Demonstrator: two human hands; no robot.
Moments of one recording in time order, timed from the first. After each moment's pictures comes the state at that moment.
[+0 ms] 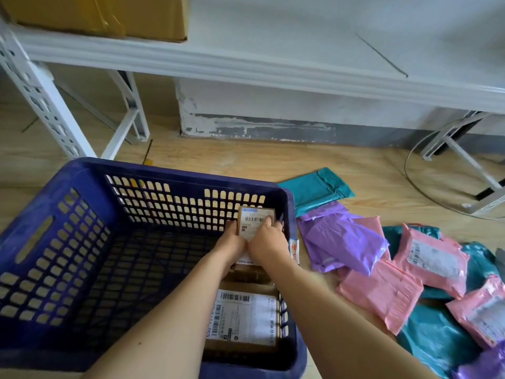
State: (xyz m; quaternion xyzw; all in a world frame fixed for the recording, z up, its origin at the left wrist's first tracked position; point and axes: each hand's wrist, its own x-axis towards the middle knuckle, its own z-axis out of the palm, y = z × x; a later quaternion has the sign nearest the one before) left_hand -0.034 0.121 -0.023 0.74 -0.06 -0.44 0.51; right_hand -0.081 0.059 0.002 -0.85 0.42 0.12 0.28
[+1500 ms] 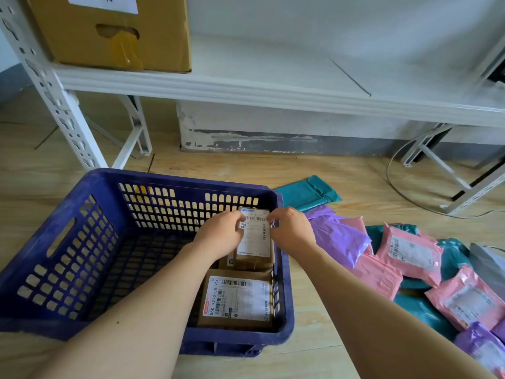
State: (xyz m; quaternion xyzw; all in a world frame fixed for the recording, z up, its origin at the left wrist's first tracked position) left_hand -0.047 0.160 0.037 0.89 -0.35 -0.18 0.23; right_hand -0.137 0.037 0.053 -0.92 0.33 -0.01 0.23
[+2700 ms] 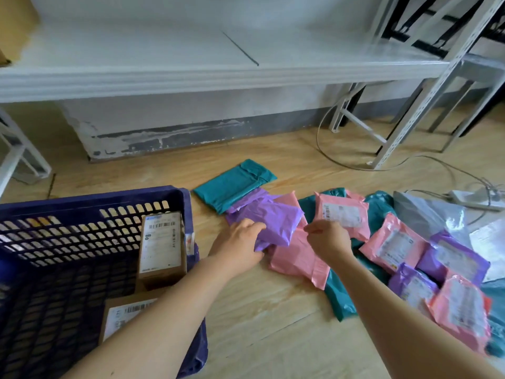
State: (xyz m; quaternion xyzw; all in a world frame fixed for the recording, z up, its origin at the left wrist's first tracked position) left_hand -0.170 0.008 0.016 0.79 -0.57 -0.18 0.13; right_hand -0.317 -0.119 0.007 -0.76 0.57 -0.11 0.29
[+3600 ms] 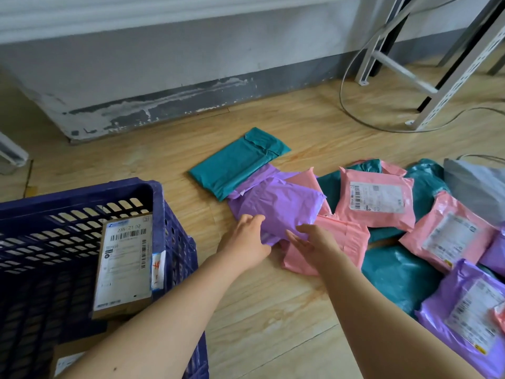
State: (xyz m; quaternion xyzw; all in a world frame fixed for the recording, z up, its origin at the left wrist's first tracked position) left_hand -0.142 -0.076 -0.077 0.83 -0.45 -0.32 0.11; right_hand -0.254 -0.181 -0.124 -0.19 0.58 -0.25 0.76
